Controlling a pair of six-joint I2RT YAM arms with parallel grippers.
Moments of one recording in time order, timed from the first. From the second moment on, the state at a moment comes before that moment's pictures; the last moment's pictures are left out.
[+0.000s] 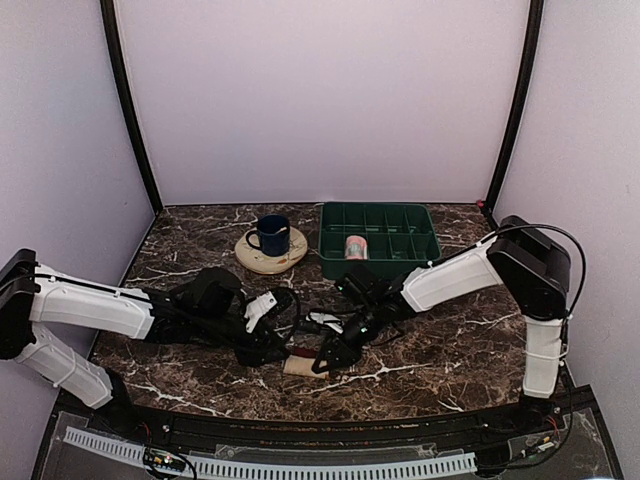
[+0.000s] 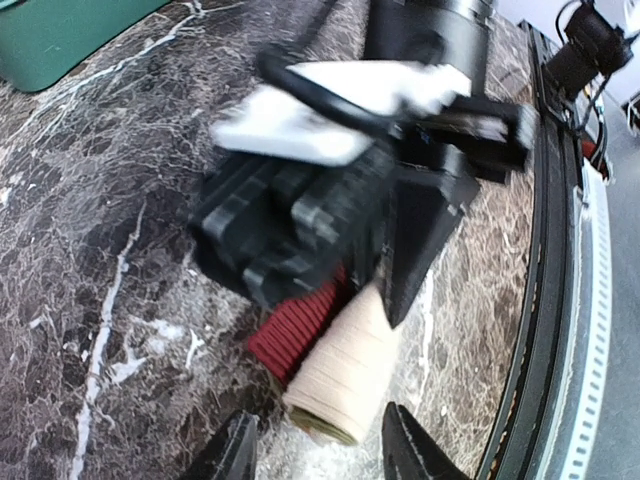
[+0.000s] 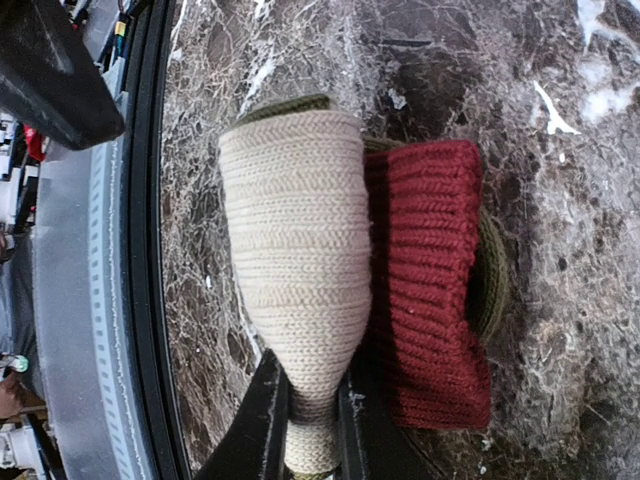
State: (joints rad) left arm -0.90 1.38 0.61 0.01 0.33 -0.06; right arm 0.96 2.00 1.11 -0.18 -0.77 -0.06
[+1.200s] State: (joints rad) left arm -1.14 1.53 0.78 -0.20 0.13 0.33; right arm 0.91 2.11 1.22 -0.38 -0.99 -0.05
